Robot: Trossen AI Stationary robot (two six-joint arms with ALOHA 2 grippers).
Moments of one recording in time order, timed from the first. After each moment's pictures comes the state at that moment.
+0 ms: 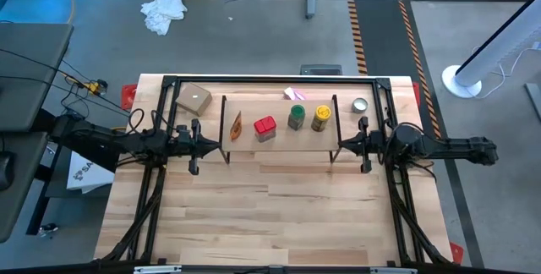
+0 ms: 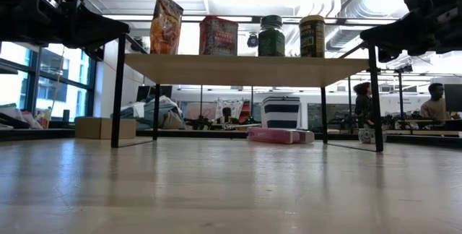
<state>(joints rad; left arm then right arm) -0.14 0.46 0.01 0.47 -0.25 -0.06 -0.03 0.17 0.02 0.07 0.01 -0.07</state>
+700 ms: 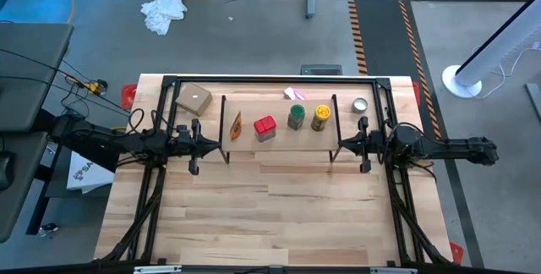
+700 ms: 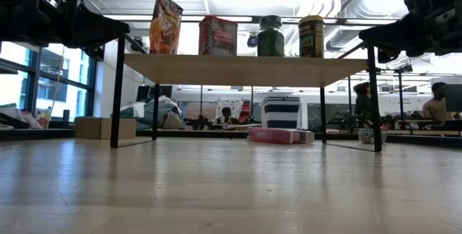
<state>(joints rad) -0.14 0.46 0.01 0.47 -0.24 -0.06 -0.03 0.16 0.01 0.17 0.01 -0.06</state>
